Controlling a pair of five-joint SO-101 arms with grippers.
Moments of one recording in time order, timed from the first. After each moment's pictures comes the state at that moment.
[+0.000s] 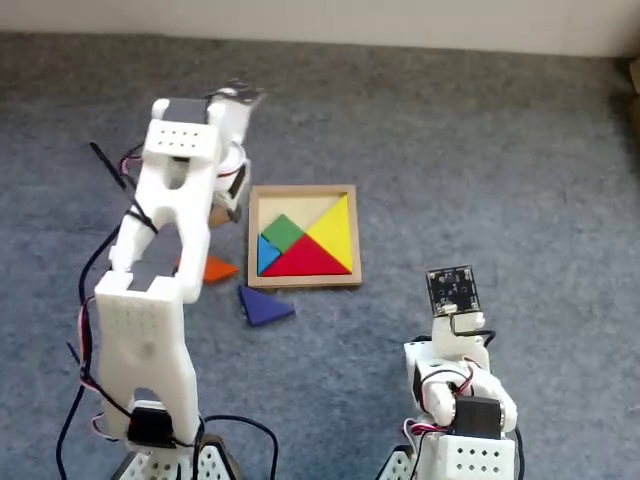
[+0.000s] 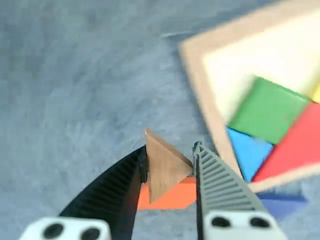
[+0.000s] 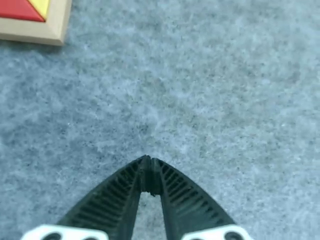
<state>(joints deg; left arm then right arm) -0.8 36.3 -31.7 91.6 -11.2 -0.1 -102.9 95.9 70.2 15.8</state>
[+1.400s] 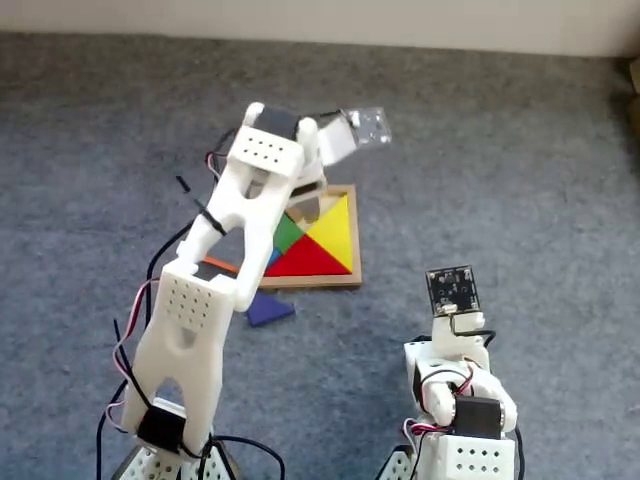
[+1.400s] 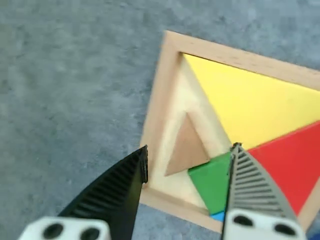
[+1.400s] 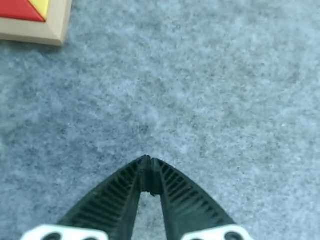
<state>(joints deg) 13.8 49.6 -52.4 86.0 -45.8 -0.1 -102.9 95.9 70.2 15.8</state>
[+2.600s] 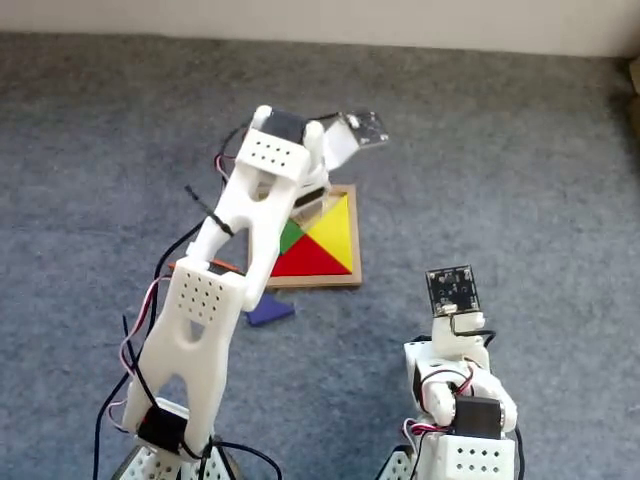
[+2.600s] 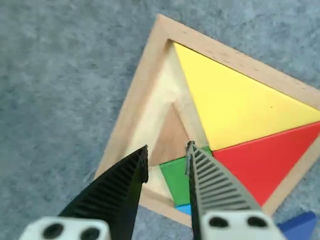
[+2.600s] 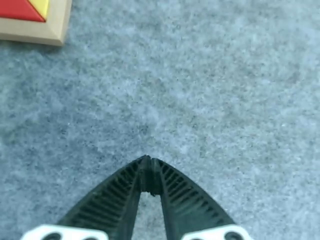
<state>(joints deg) 15.0 56.3 -61.9 95.5 -35.9 -0.1 -102.9 95.9 70.2 15.8</state>
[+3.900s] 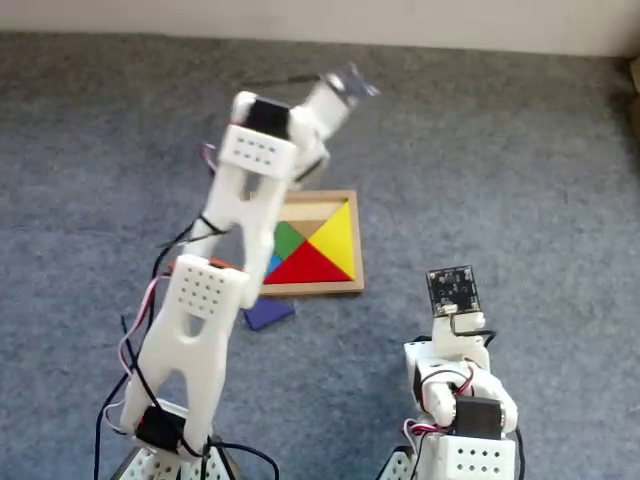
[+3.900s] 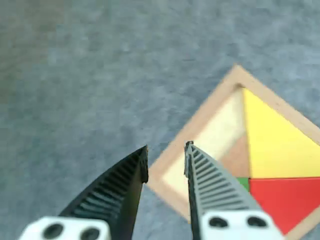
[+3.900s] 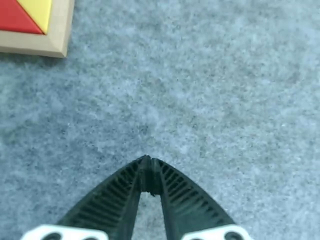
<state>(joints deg) 12.3 61.5 -83.9 100.2 -24.7 -0.1 -102.9 95.9 70.2 15.8</state>
